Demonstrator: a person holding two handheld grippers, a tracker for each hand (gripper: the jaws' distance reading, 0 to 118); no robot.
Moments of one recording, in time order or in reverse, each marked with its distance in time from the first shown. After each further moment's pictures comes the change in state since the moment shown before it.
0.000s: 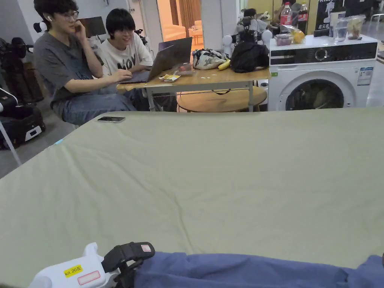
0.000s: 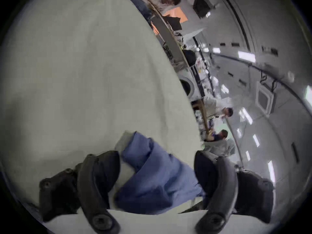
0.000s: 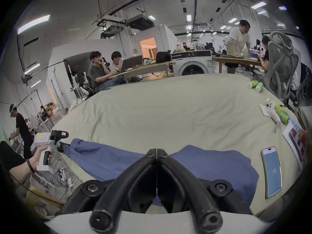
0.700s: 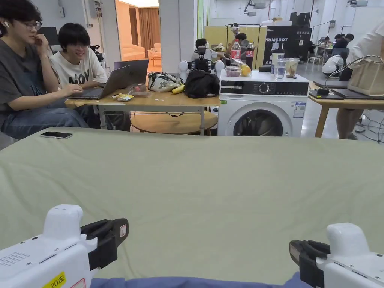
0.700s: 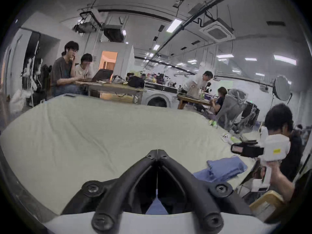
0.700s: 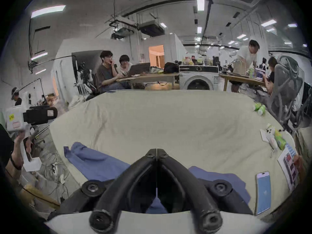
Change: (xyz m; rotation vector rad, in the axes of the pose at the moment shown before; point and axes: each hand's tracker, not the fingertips) left arm 0.211 -0.089 0.027 0.212 0.073 -0.929; right arm -0.032 0.031 -0.004 0.068 0.002 0.126
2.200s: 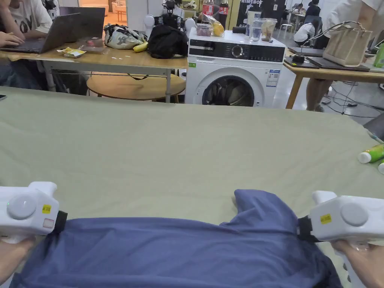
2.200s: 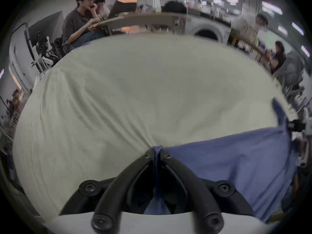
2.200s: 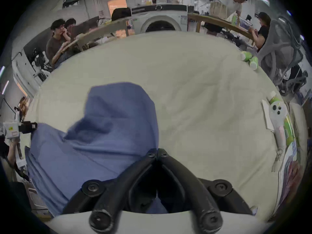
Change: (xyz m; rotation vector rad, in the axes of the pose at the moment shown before) left arm -0.126 -0.006 -0.257 -0.619 0.384 0.013; right arm 0.211 0.029 -0.190 -0.479 -0.243 -0.203
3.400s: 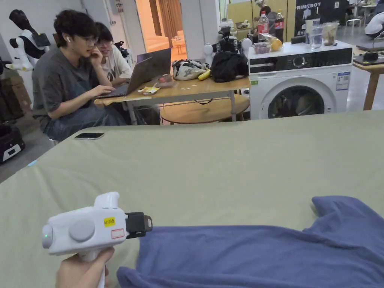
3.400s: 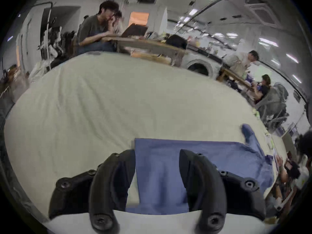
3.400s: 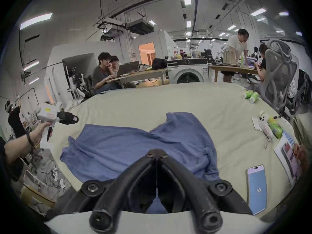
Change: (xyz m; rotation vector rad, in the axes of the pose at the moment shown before) left arm -0.047 -0.026 0.070 0.190 -0.125 0.174; right arm -0.076 -0.154 0.174 0.449 0.220 0.112
